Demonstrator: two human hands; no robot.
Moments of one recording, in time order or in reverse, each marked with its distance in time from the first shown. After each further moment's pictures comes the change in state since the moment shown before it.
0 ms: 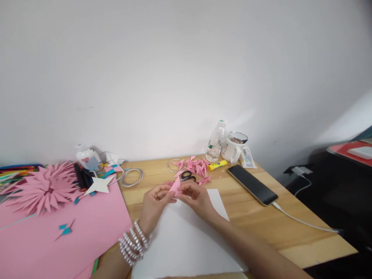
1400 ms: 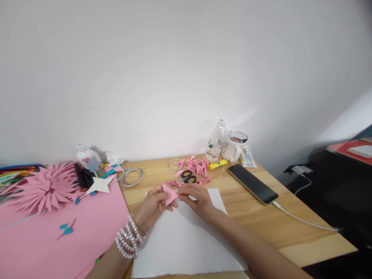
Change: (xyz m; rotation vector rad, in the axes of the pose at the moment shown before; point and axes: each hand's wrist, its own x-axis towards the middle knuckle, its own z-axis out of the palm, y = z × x) left_hand 0.006 0.004 -0.012 -0.279 -0.282 -0.255; right_hand 0.000 0.006 -0.011 -0.461 -0.063 -0.466
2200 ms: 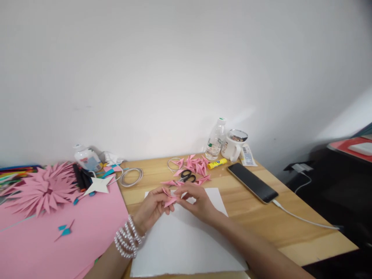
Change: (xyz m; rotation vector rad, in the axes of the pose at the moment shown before) left_hand 0.005 -0.004 -0.006 -0.044 -0.034 -0.052; right_hand 0.005 -0.013 -0.001 0.282 -0.088 0.284
